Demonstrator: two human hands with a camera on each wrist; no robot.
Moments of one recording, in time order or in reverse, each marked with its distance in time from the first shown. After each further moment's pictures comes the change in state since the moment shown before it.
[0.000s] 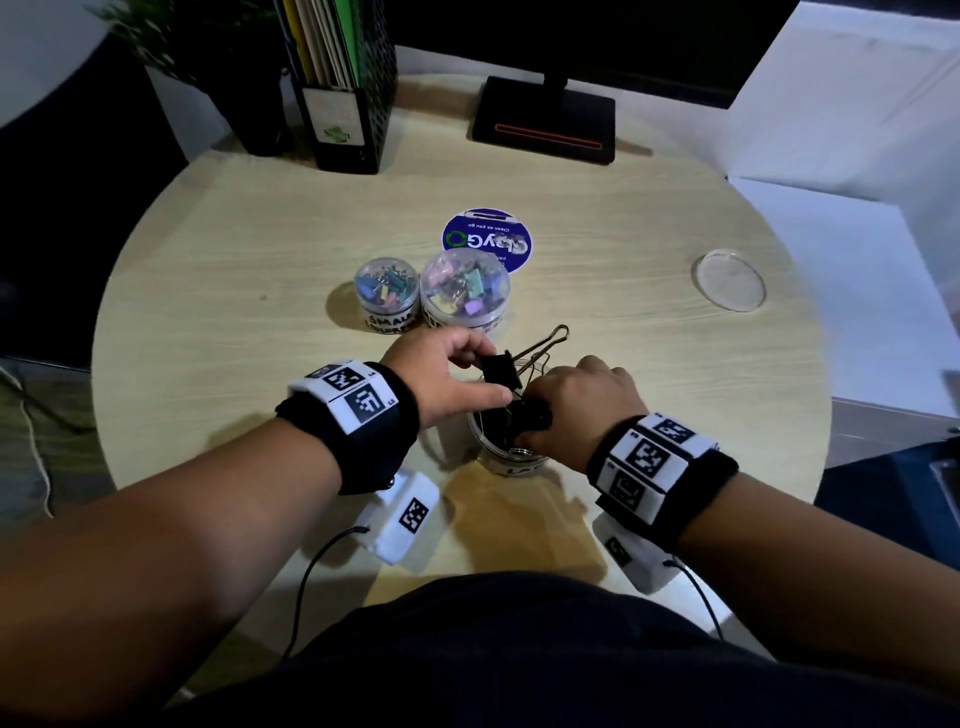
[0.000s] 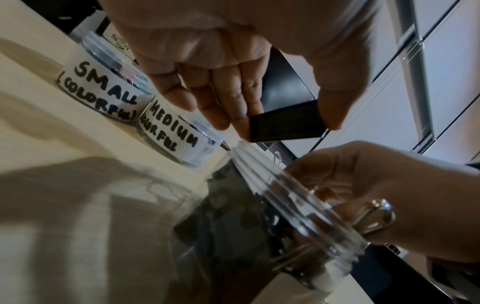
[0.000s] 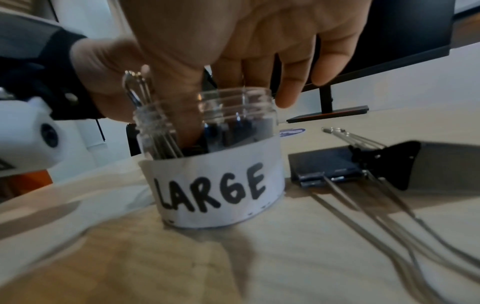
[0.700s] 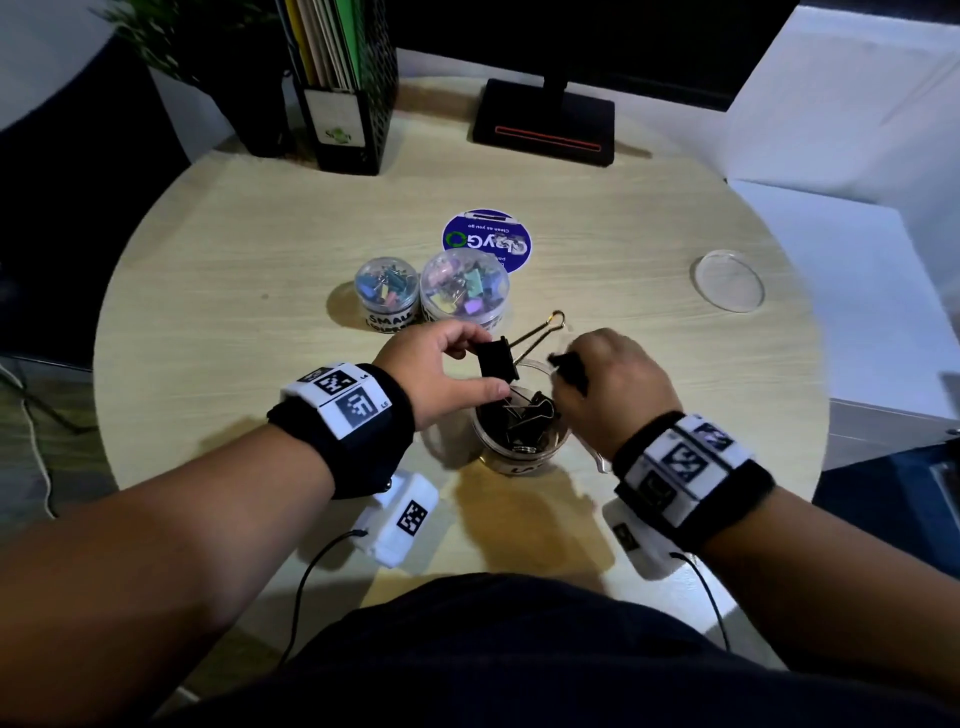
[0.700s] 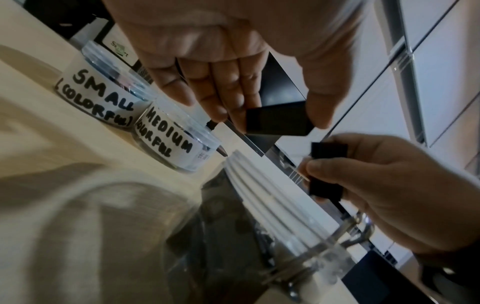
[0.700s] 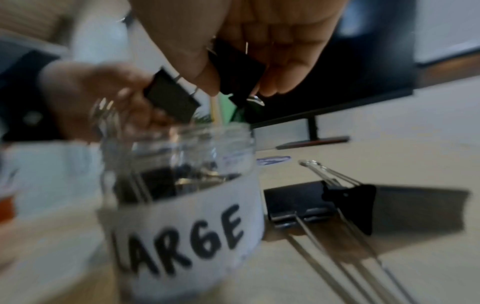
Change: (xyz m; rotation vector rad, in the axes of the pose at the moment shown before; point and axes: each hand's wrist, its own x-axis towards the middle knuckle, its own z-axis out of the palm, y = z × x) left_hand -0.005 -0.002 -0.001 -0.042 0.057 0.051; right_hand -0.011 0.010 -0.010 0.286 0.398 0.062
